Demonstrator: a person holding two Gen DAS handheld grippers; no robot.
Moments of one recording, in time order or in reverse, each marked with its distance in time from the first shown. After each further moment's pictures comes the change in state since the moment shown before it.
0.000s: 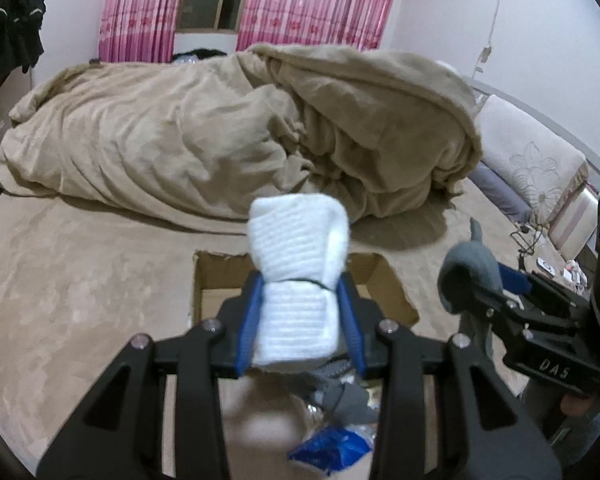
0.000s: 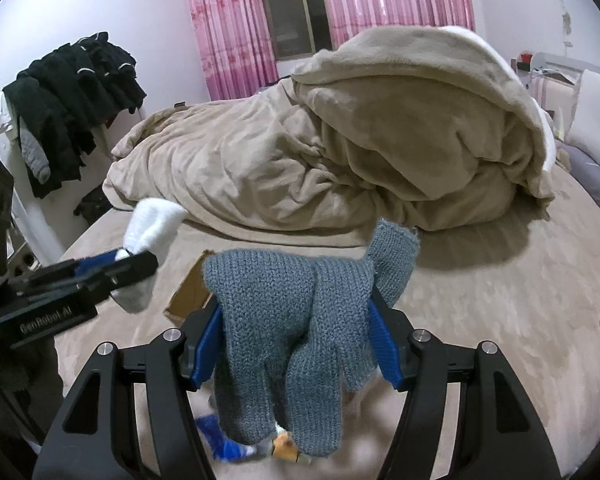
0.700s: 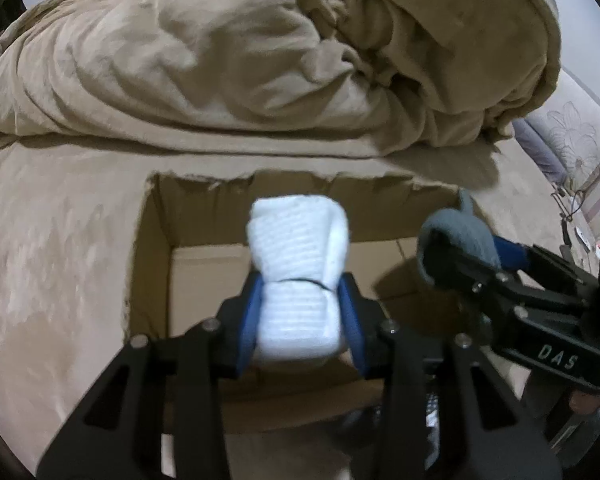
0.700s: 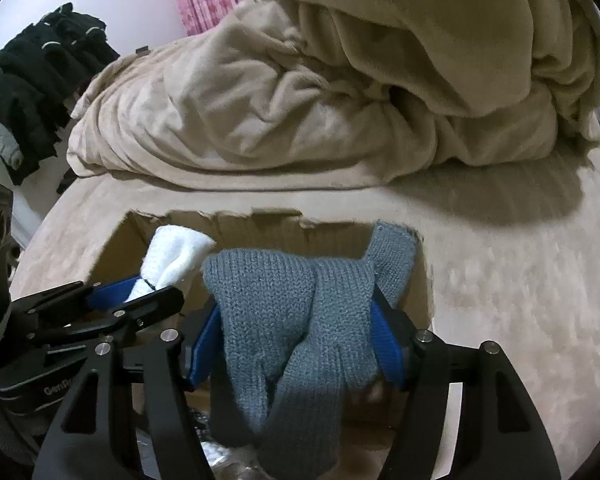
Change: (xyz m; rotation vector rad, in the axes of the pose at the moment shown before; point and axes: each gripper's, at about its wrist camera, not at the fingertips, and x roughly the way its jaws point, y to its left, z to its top) left arm 0.149 0.029 -0.035 -0.016 0.231 0.046; right arm 0.151 -0.030 -0.025 0.064 0.209 0.005
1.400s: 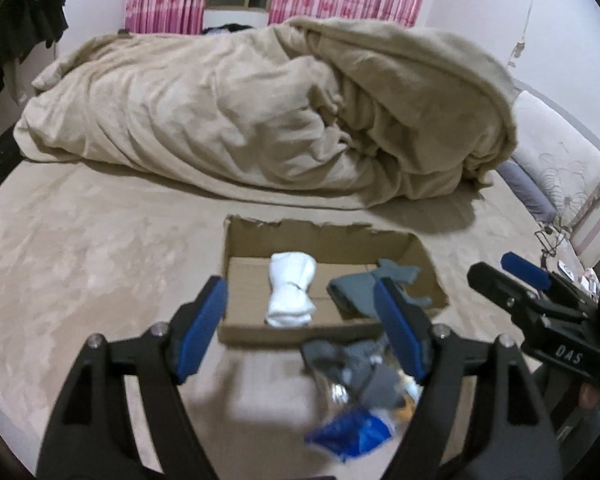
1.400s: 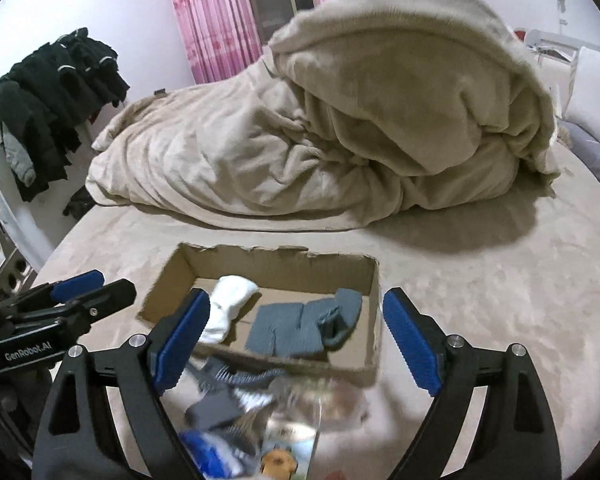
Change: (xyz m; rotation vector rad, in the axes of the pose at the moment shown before) left arm -0.154 -0.007 -0.022 -0.056 -0.176 0.043; right arm -0.121 0.018 -0.007 -0.014 -0.151 -0.022
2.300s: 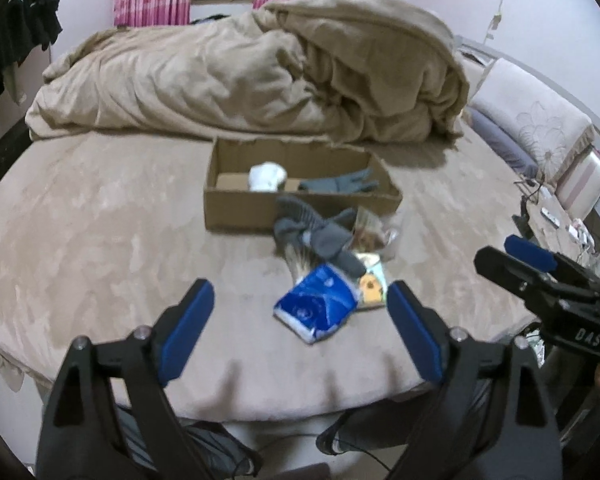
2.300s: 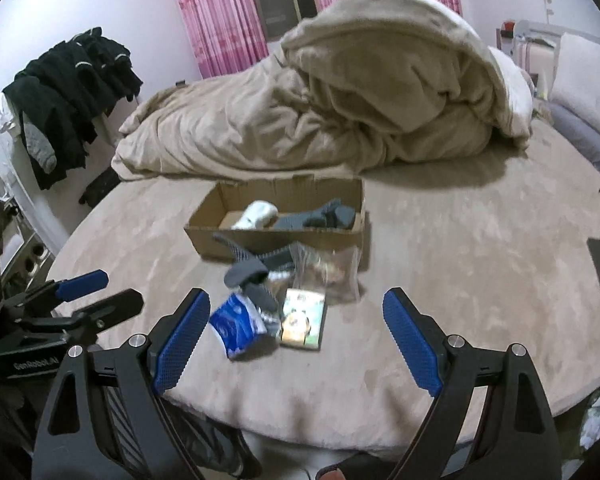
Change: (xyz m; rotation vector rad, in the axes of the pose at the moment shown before) left arm -0.060 -0.034 -0.109 0.056 0.063 -0.003; right arm -0.101 0.009 -0.096 0.015 0.023 0.023
